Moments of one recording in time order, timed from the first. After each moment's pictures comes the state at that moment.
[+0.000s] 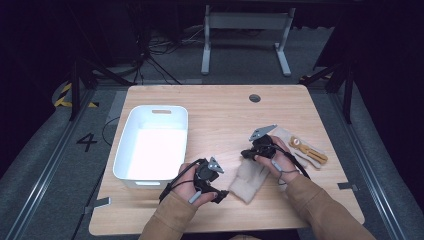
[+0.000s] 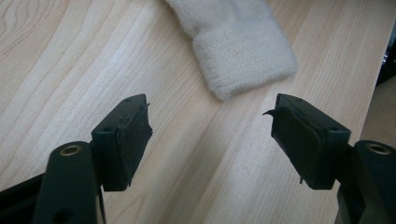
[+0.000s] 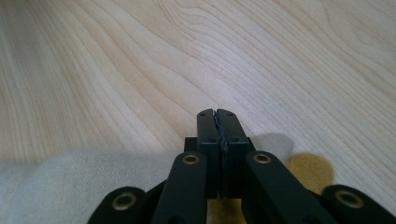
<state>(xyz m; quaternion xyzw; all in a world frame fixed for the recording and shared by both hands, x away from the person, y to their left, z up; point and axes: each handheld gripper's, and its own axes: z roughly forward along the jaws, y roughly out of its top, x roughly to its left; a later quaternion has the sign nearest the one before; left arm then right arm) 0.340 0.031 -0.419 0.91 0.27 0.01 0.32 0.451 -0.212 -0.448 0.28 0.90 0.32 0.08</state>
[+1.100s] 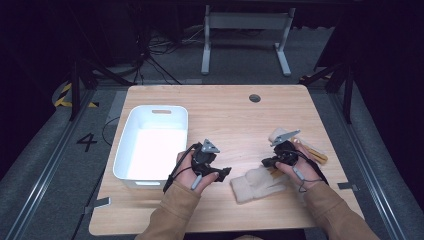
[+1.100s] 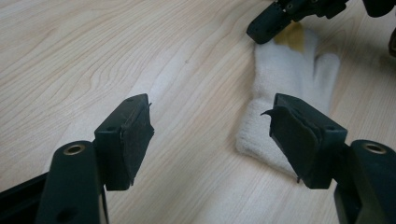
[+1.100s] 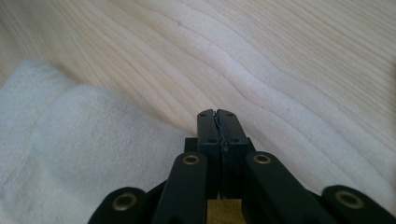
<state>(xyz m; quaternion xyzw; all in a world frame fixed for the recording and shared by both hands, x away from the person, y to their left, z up) 0.371 0.033 -0.405 0.85 0.34 0.05 0.40 0.419 -0.269 -0.439 0.35 0.89 0.28 0.05</state>
